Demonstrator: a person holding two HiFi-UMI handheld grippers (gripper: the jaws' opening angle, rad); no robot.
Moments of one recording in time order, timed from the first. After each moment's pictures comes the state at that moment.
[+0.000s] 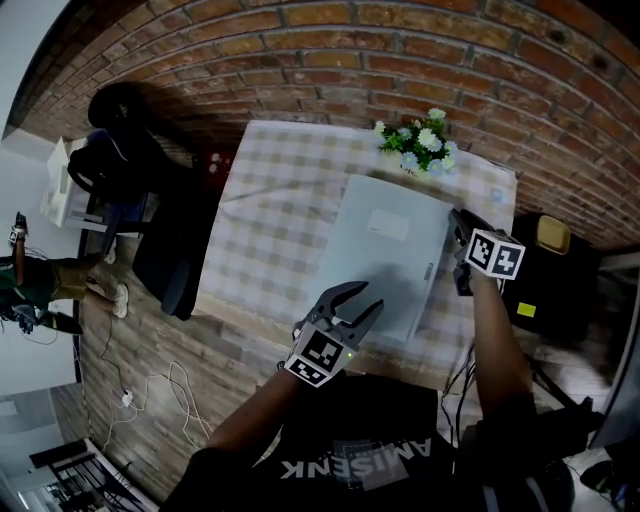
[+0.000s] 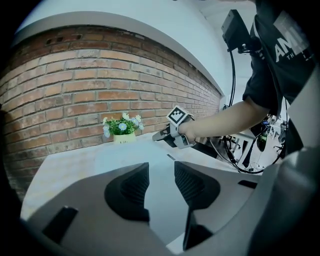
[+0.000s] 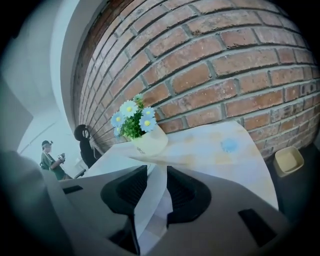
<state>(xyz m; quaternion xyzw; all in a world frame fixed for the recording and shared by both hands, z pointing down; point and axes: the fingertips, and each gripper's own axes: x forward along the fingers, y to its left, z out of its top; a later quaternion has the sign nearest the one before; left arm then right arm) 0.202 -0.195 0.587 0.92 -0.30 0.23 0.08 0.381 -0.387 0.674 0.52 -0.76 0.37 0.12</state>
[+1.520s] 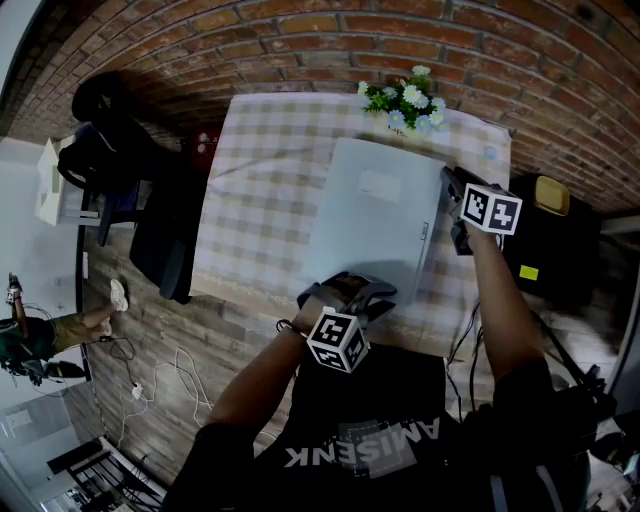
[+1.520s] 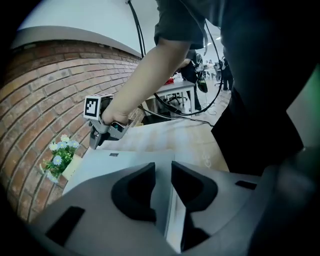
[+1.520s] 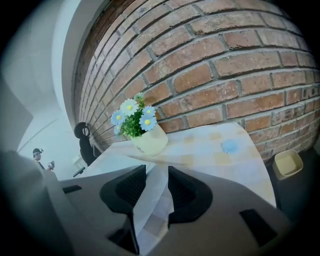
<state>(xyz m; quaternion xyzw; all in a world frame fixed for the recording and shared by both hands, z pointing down) 0.257 -0.097 0.652 0.90 0.00 0.40 -0.17 0.382 -0.386 0.675 0.52 -0.77 0.36 0.13</state>
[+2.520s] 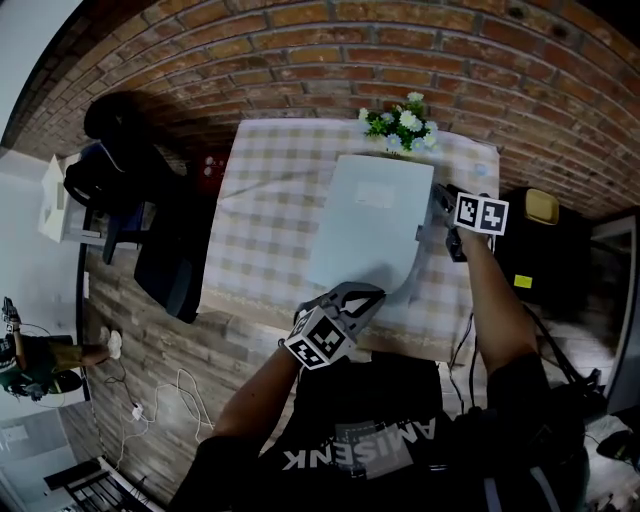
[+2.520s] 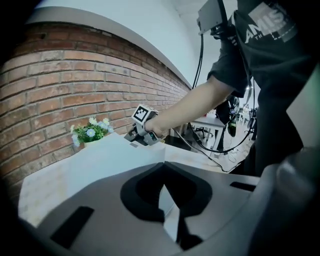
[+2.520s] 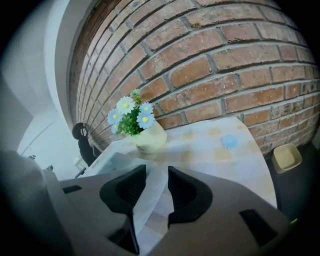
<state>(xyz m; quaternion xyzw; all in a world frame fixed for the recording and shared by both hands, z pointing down) 0.217 -0.130 0.591 0.95 -0.15 0.26 0.05 0.378 -0.384 0.678 0.51 -0.75 0.39 0.14</state>
